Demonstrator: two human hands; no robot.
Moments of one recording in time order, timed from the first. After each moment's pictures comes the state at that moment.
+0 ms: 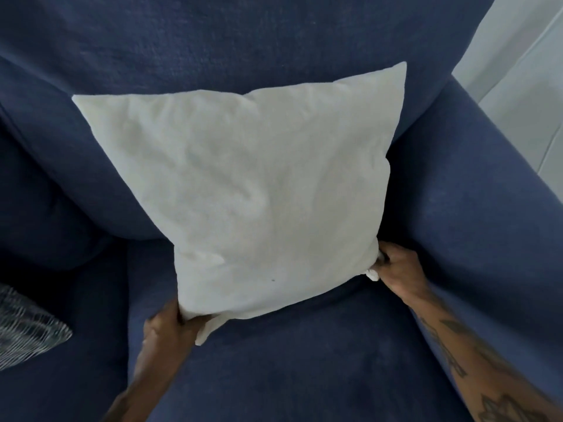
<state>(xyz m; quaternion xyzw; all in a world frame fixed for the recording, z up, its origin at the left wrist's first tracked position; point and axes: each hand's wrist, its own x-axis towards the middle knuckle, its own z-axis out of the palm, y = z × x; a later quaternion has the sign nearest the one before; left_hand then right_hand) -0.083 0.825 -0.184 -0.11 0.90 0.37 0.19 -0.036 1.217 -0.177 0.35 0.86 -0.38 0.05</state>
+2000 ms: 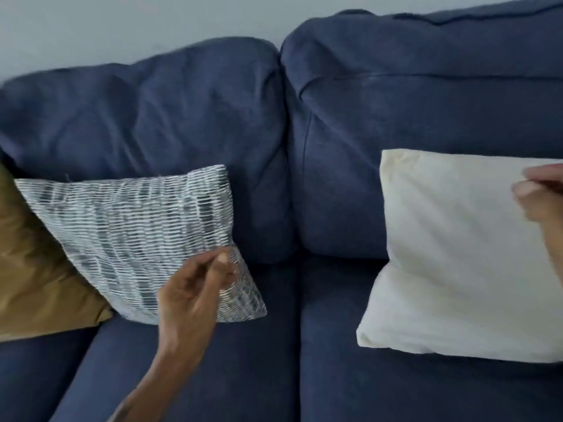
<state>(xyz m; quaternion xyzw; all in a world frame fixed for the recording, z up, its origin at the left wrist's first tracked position) -0.108 0.651 0.009 -0.16 0.79 0.58 -0.12 -0.133 1.019 0.044 0.12 0.80 -0.57 -0.17</state>
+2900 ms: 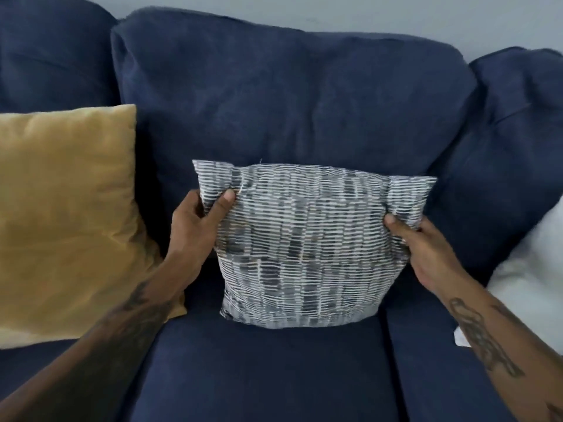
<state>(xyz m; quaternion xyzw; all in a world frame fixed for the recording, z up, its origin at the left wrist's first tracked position) -0.232 0.323 -0.018 -0.14 0.74 0.65 -0.05 -0.211 0.673 -0.022 0.22 0.67 -0.71 0.03</state>
